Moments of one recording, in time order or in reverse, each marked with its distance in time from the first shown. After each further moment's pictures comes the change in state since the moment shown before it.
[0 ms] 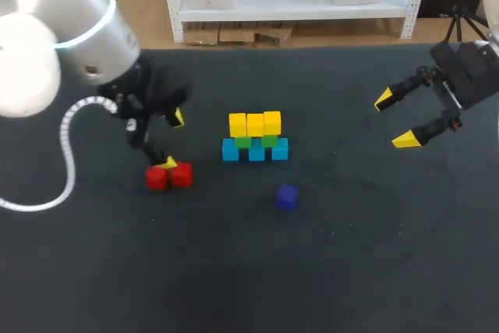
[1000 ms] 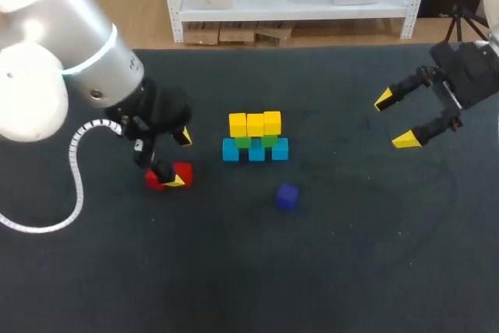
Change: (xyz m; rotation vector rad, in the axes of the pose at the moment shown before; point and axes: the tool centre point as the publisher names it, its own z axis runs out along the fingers) left arm -0.006 -0.009 0.041 0.027 -0.056 0.005; right arm 0.000 0.000 0.000 0.000 0.000 0.000
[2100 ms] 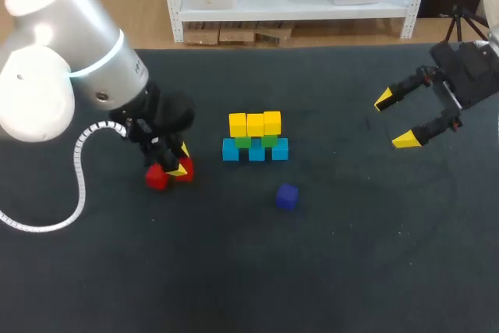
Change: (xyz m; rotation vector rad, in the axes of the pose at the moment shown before) left arm 0.002 0.003 0.005 0.009 0.013 -0.018; right arm 0.000 0.000 0.000 0.000 0.000 0.000
